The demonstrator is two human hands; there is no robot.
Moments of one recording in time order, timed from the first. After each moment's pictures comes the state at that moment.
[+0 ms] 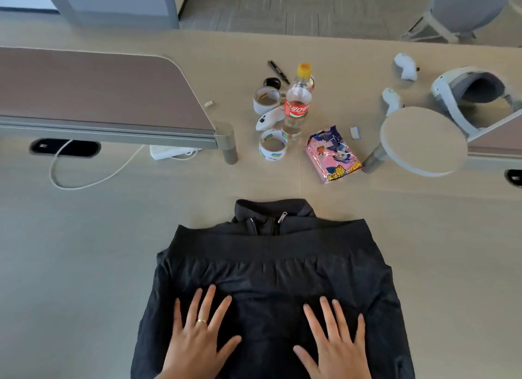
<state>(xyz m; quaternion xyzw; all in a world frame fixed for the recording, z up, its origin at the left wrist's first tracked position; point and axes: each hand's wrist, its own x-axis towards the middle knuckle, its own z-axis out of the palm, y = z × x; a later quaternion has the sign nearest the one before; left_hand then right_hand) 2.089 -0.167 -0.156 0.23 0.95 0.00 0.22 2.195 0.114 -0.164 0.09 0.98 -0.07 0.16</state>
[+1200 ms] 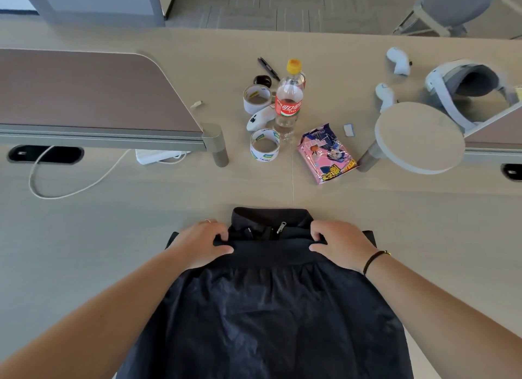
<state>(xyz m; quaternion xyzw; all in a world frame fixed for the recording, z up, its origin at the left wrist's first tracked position) 1.879 -0.108 -0.123 0.24 0.91 0.11 0.31 1.988 0.218 -0.106 0.02 0.96 -0.18 0.23</state>
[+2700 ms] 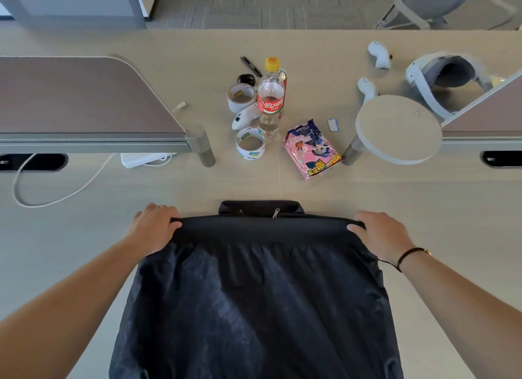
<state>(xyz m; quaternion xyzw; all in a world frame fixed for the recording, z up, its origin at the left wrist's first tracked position) 1.833 -0.159 -0.133 0.16 0.97 0.02 0.19 2.030 0.303 -0.102 0.21 0.95 -0.11 0.21</state>
